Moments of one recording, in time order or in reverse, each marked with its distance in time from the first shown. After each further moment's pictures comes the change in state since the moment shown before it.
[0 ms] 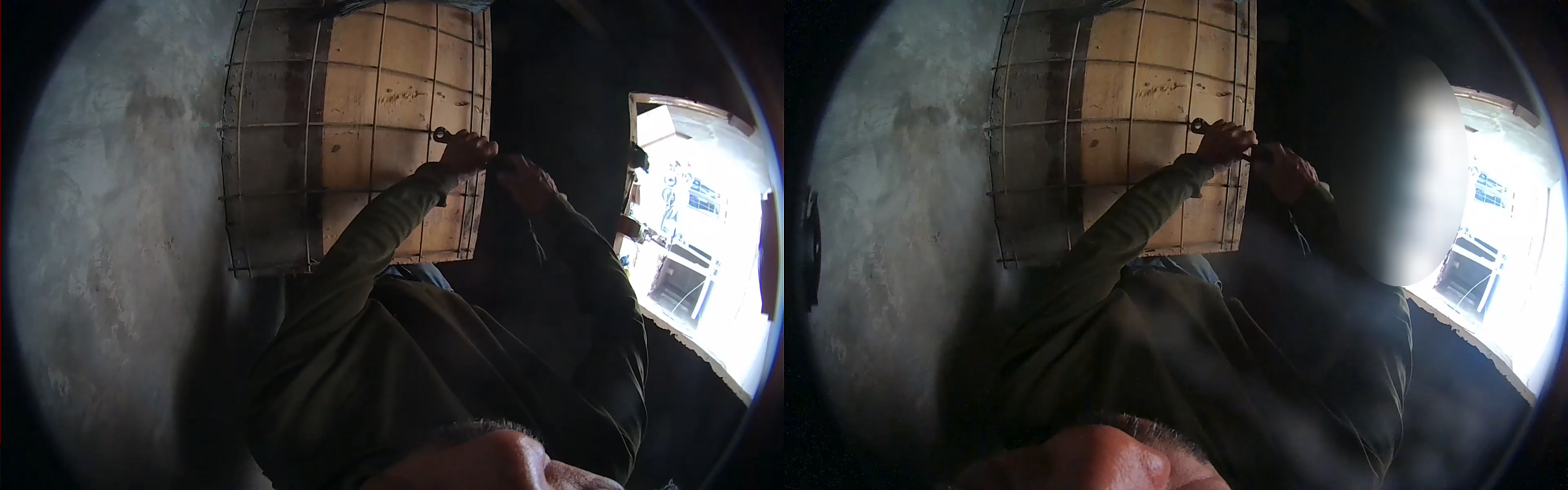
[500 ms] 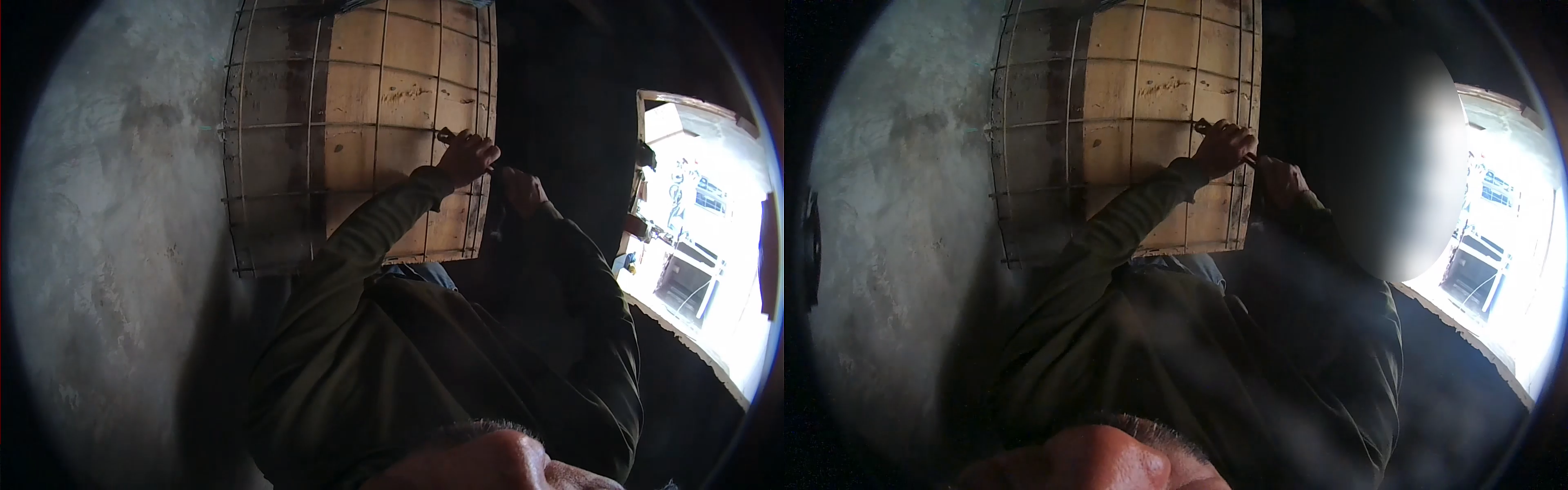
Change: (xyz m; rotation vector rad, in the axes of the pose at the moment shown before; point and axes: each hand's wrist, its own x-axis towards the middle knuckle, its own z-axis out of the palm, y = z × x) left_hand -0.016 0.000 0.001 0.087 0.109 0.106; right_hand -0.002 0.008 0.050 0.021 0.173 0.079
